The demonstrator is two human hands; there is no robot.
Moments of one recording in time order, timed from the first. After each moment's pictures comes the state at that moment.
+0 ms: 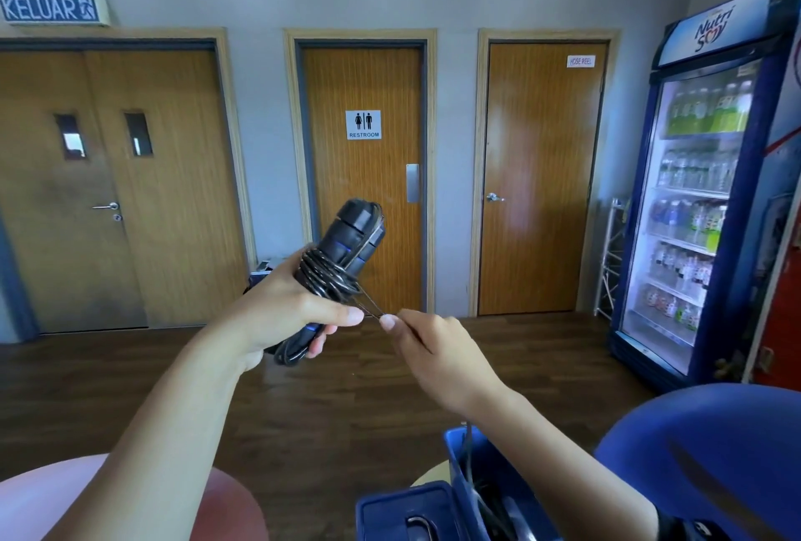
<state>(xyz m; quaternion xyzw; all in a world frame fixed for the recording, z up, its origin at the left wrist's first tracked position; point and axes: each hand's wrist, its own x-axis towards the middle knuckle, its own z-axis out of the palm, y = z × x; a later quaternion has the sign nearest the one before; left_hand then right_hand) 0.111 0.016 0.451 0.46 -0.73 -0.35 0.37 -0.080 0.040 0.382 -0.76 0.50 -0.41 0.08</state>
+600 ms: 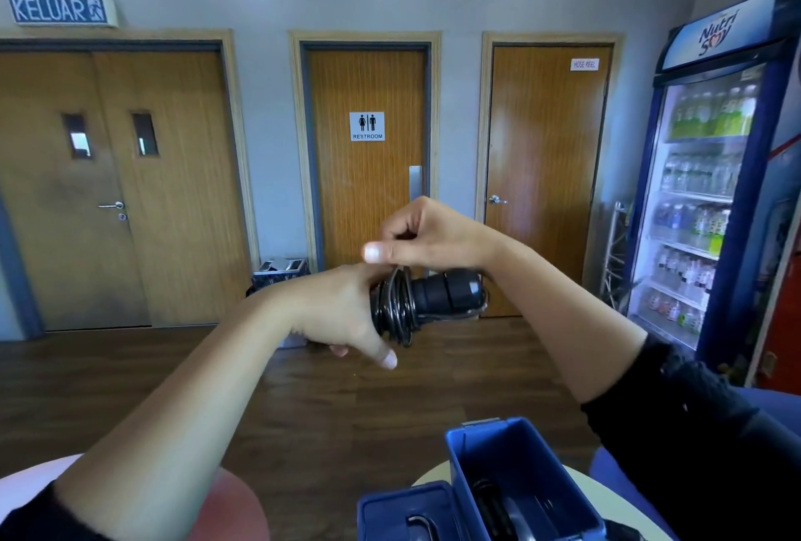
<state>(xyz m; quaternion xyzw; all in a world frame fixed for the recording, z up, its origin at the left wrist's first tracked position) 0.080 0.028 0.477 0.44 -0.88 -0.16 0.07 -0.091 0.011 0.502 -0.89 0.31 -0.30 0.17</state>
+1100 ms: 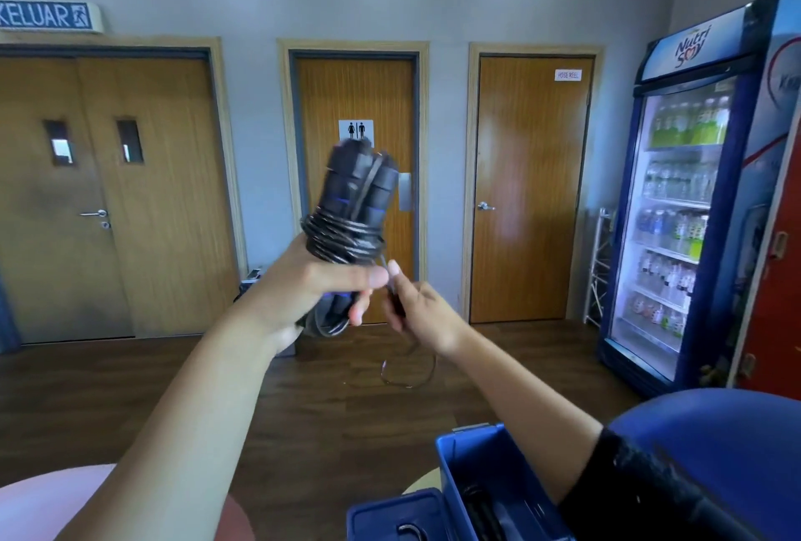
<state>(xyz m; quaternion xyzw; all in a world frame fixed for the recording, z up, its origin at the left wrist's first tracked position) 0.085 0.035 0.474 0.21 -0.78 -0.42 0.42 -0.082 0.012 0.422 -0.74 0.44 -0.43 0.26</state>
